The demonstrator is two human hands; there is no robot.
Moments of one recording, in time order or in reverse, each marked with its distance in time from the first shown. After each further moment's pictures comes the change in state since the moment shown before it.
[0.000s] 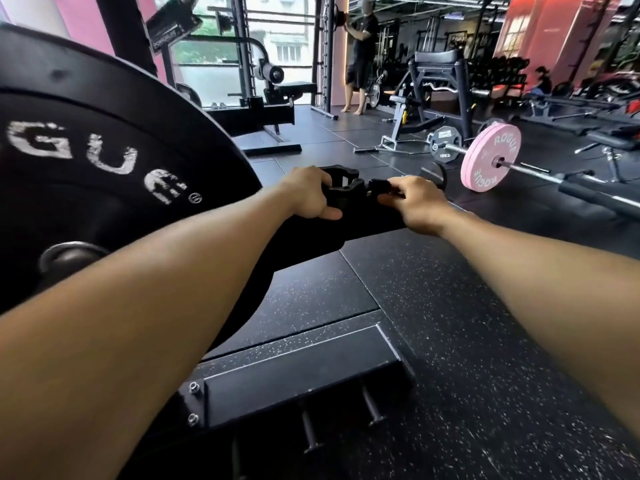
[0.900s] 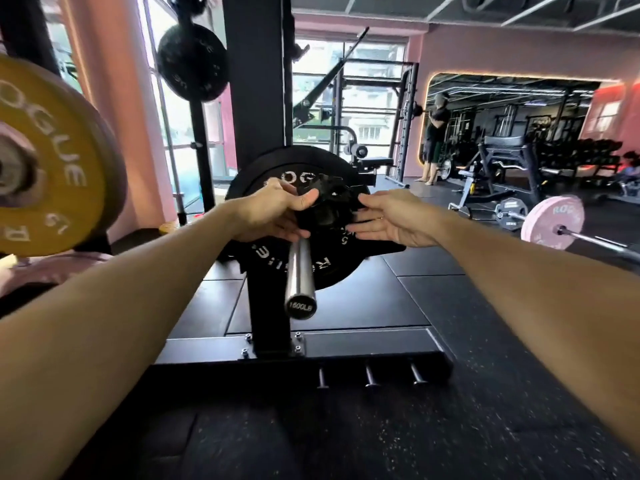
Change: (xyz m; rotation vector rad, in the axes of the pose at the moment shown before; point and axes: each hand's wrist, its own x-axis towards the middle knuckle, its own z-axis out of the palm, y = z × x) left_hand -0.487 -0.008 -0.118 -0.822 0.189 -0.120; right_hand -0.359 -0.271 -0.107 1.024 -0.504 -0.001
